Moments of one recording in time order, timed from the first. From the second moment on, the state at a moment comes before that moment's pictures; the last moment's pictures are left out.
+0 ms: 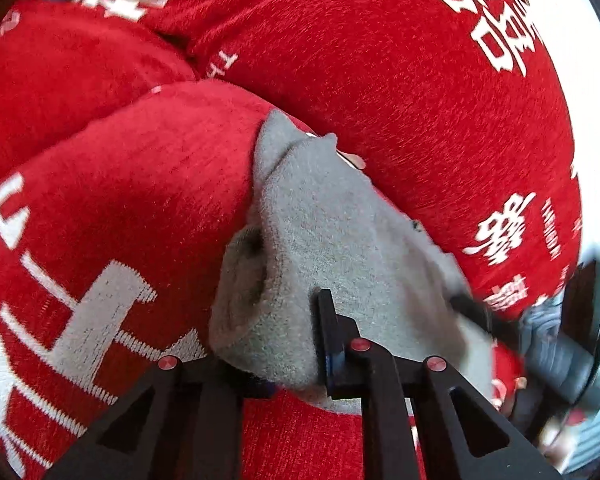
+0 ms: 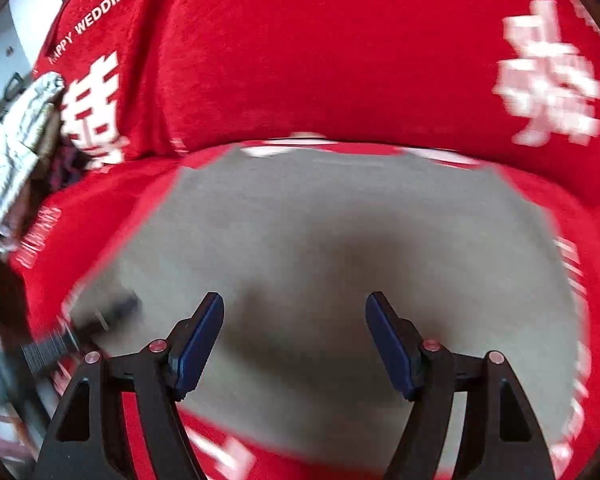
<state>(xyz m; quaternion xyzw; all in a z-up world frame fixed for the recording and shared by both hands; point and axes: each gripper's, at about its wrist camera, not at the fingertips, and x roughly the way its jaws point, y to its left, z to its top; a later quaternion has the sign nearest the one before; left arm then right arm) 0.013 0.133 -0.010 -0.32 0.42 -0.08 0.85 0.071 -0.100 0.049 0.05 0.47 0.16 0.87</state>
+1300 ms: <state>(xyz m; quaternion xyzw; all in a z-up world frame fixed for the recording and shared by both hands) -0.001 0.104 0.029 -0.17 0.40 -0.02 0.90 0.195 0.005 0.026 0.02 0.49 0.23 0.84</state>
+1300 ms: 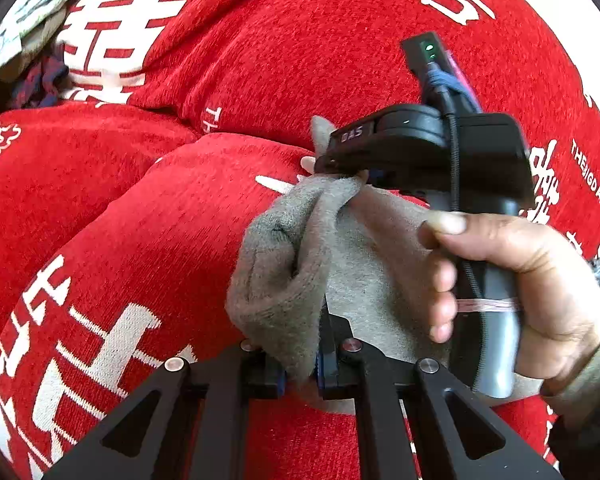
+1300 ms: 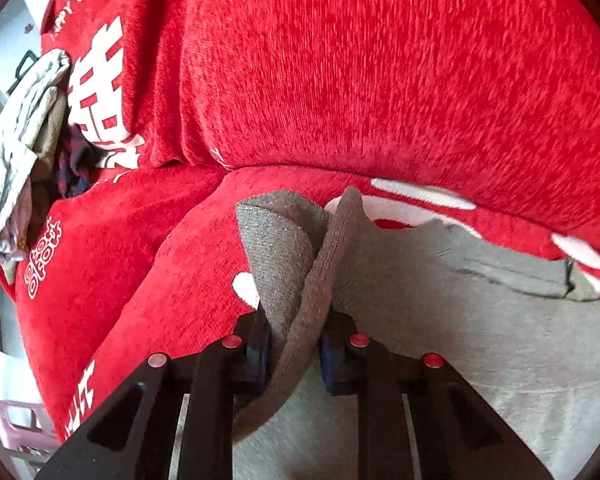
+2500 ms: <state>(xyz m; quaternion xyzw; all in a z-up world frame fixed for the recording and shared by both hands) 0.001 -0.042 0.065 -0.03 0.42 -0.05 0.91 0.180 -0.147 0.071 0.13 0.46 0.25 0.84</state>
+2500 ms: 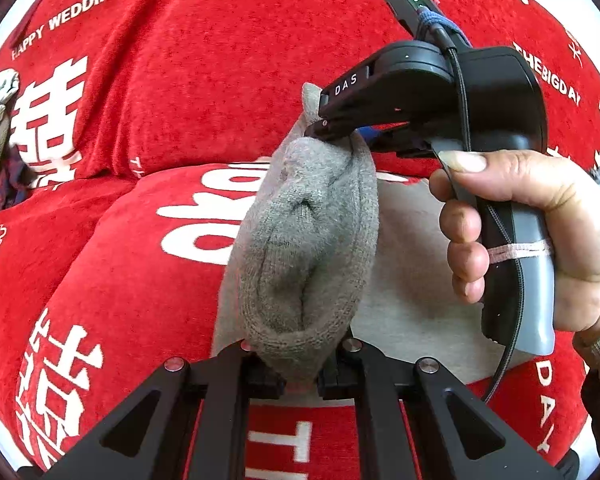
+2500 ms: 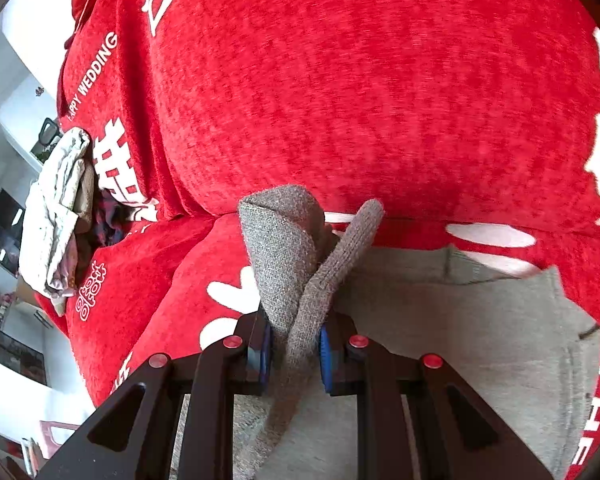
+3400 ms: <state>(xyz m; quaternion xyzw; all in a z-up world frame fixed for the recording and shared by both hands) 0.003 -0.122 0.065 0.03 0.43 -0.08 0.90 0.175 -0.219 0.069 0.13 0.46 0.27 0.84</state>
